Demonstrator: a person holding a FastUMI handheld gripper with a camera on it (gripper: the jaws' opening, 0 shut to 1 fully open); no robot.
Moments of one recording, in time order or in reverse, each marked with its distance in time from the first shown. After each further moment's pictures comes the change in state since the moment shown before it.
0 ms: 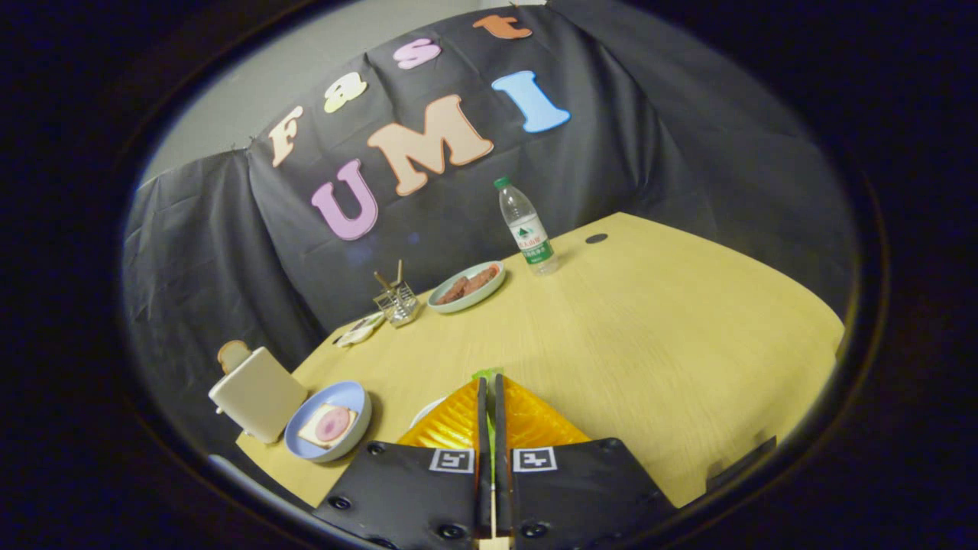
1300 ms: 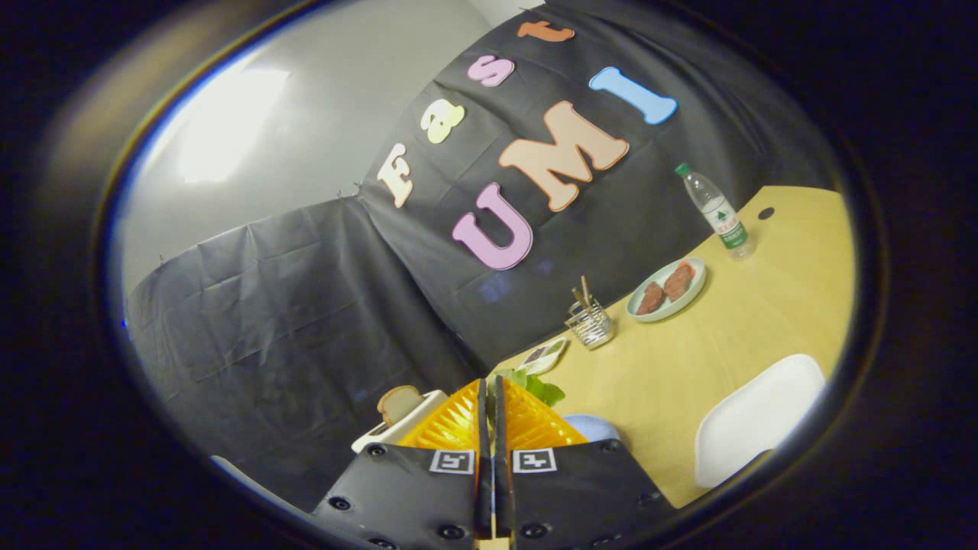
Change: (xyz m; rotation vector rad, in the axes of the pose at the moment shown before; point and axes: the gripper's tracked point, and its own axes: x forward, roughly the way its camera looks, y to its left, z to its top) arm 0.002 0.266 -0.016 0.185 -0.078 0.524
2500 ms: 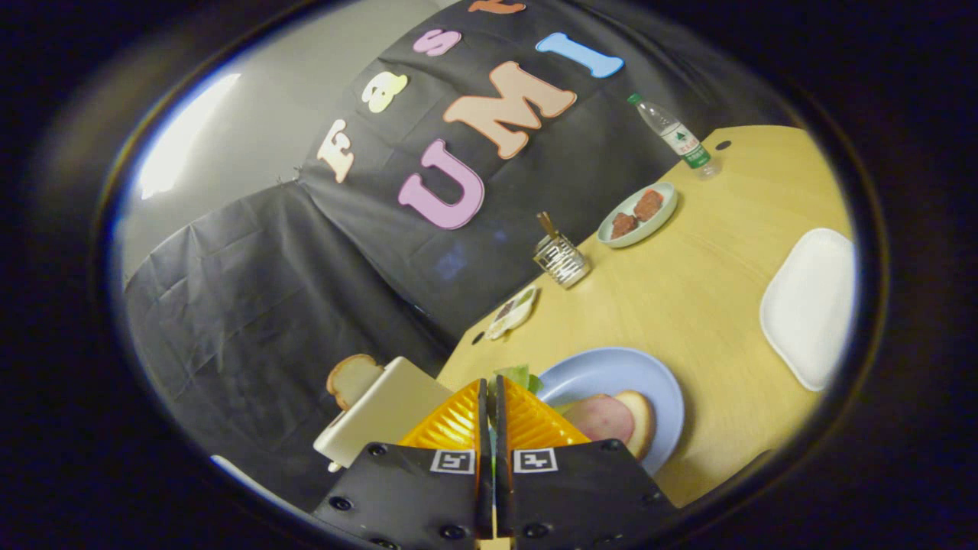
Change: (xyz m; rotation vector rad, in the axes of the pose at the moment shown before) arm 0.041 -0.030 -0.104 0.094 0.112 -0.247
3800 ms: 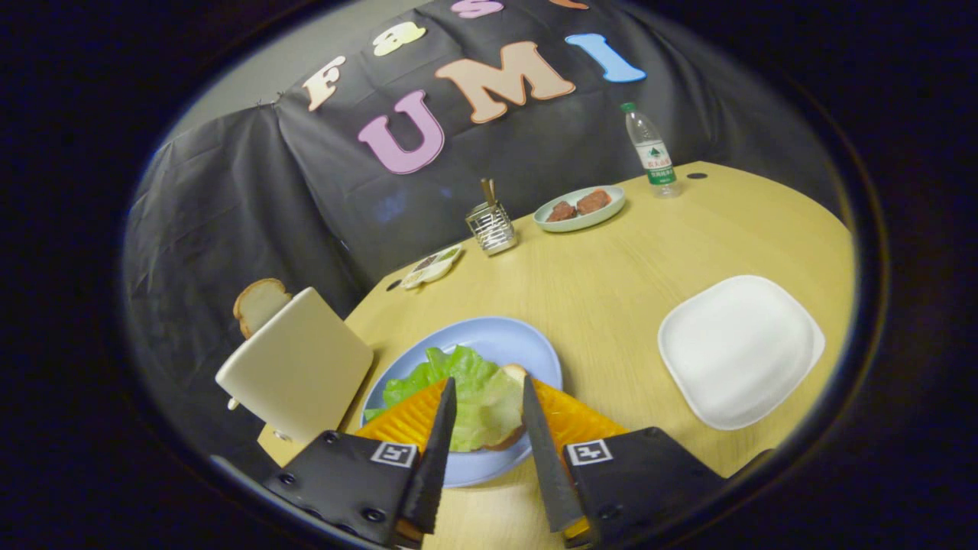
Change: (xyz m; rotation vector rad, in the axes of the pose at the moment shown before) arm -0.024 -0.060 -0.008 -0.250 0.111 -0.248
